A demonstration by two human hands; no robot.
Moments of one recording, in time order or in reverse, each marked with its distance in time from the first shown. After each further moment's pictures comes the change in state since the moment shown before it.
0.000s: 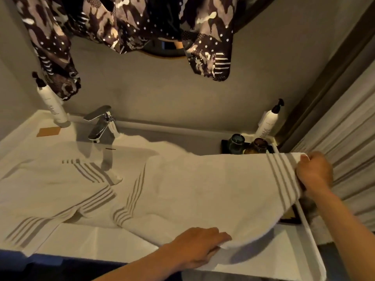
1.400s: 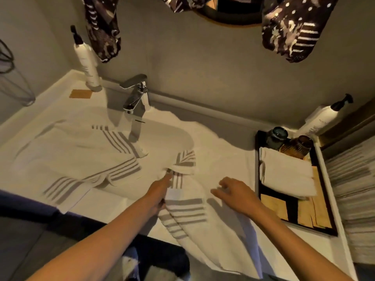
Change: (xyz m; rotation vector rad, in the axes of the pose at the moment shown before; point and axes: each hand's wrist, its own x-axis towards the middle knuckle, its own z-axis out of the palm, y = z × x) left_hand -0.080 -0.150 -0.020 -1.604 0.710 -1.067; right_hand -0.190 -0.081 0.135 -0.282 -0.889 -0.708
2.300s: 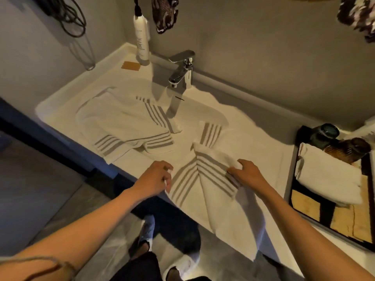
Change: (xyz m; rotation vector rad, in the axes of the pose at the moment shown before) left_hand -0.049 -0.055 -0.109 1.059 0.152 0.637; right_hand 0.043 -0.017 0.046 0.256 -0.041 -0.027
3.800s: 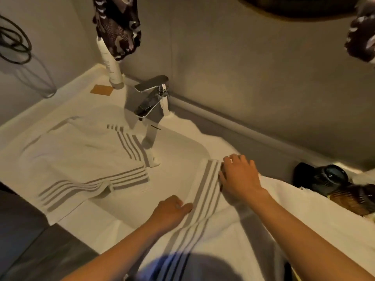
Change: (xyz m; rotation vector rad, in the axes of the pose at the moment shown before) left_hand 0.139 0.091 0.048 -0.411 -0.146 -0.526; right_hand 0.149 -0.010 -0.063 -0.867 0.237 -0.276
